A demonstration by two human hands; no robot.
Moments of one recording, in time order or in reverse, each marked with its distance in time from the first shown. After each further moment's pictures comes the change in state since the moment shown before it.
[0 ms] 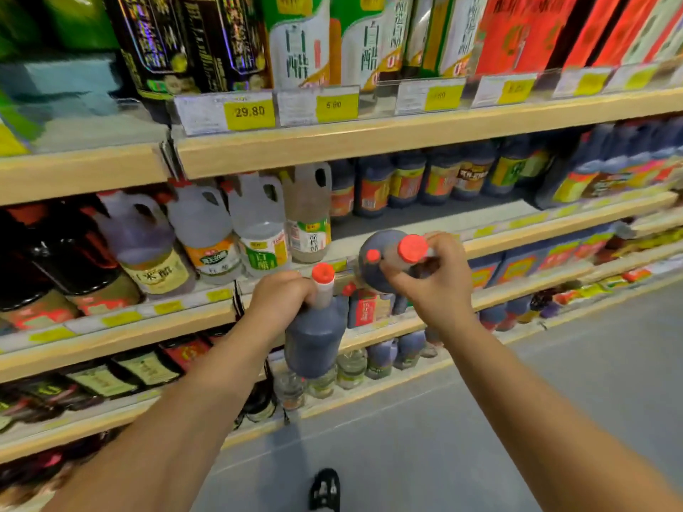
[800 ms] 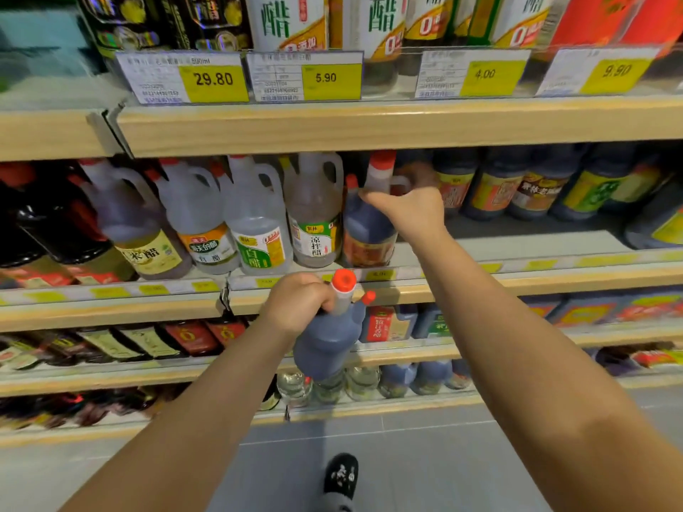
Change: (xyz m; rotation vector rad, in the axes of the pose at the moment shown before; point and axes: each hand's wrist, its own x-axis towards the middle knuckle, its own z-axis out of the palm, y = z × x) left_hand 0.037 0.005 0.066 -0.037 0.092 -0.074; right_hand 0.150 0.060 0.087 0.079 -0.283 0.331
